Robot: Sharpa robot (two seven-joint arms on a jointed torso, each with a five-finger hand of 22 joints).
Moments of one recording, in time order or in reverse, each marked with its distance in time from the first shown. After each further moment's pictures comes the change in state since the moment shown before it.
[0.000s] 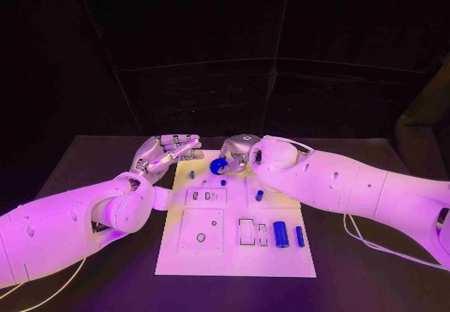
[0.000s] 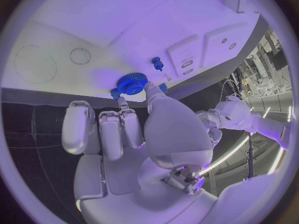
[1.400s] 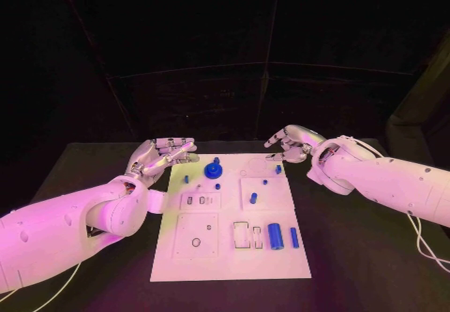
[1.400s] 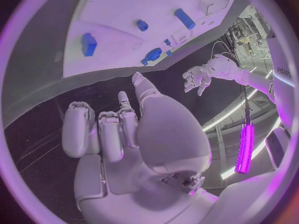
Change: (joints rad) left arm 0.000 -0.003 0.000 -0.012 0.000 0.002 -0.004; left_hand 0.000 0.000 0.000 -0.006 0.000 0.000 0.000 -0.004 0.000 0.000 0.000 0.000 0.000 0.000 0.000 0.000 0.001 0.000 0.002 0.002 0.000 -0.002; right arm 0.002 -0.402 -0.003 0.142 0.431 -0.227 0.320; right_hand 0.179 -0.034 0.000 -0.149 0.064 0.112 0.000 0.017 0.013 -0.004 -0.011 -0.039 0.000 0.001 -0.014 0.004 0.001 0.000 0.014 -0.014 0.012 0.019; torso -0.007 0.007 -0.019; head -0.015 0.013
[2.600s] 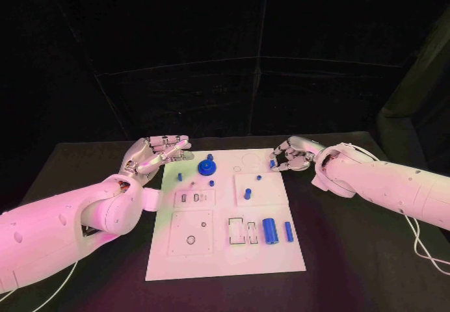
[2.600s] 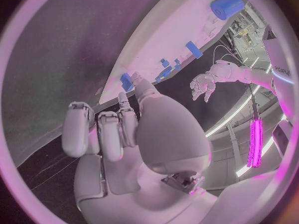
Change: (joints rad) left arm -0.001 0.019 -0.001 -0.029 0.000 0.014 -0.003; left_hand 0.004 0.004 -0.003 -0.008 0.000 0.000 0.000 0.000 0.000 0.000 0.000 0.000 0.000 0.007 0.000 0.000 0.003 0.000 0.005 -0.002 0.000 -0.003; right arm -0.069 0.008 -0.001 -0.126 0.048 0.092 0.060; right_hand 0.004 0.012 -0.005 -0.014 0.005 -0.007 0.011 0.002 -0.001 0.000 0.000 -0.017 0.000 -0.004 0.004 0.000 0.000 0.000 -0.003 0.003 0.000 0.001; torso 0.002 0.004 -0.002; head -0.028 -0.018
